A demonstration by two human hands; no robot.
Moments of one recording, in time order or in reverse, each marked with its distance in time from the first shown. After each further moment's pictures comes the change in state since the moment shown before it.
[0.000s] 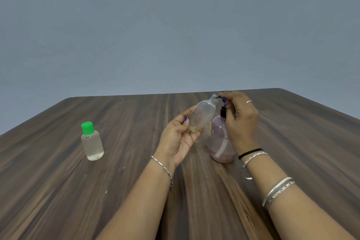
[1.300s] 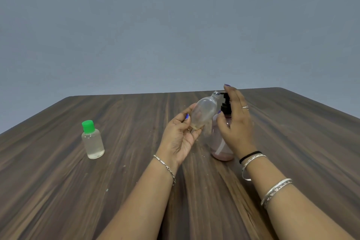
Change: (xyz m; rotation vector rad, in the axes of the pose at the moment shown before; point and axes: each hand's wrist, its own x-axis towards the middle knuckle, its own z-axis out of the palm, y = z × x) left_hand 0.001 -0.002 0.005 -0.022 0.022 0.031; right_hand -0.017 0.003 0.000 -0.051 -0.202 0.062
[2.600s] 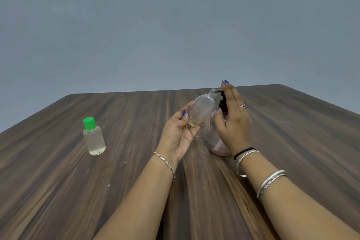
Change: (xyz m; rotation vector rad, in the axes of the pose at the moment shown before) left_hand -0.003 0.000 -0.001 -0.023 0.047 0.006; right_hand -0.006 -0.005 0.007 -0.091 0.085 -0.023
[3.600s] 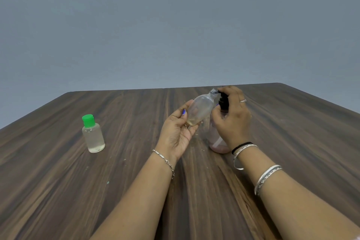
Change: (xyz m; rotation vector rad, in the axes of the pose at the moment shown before) left_hand 0.001 -0.001 -0.004 -0.010 0.021 0.005; right_hand 0.005 -0.002 0.004 0.032 0.058 -0.010
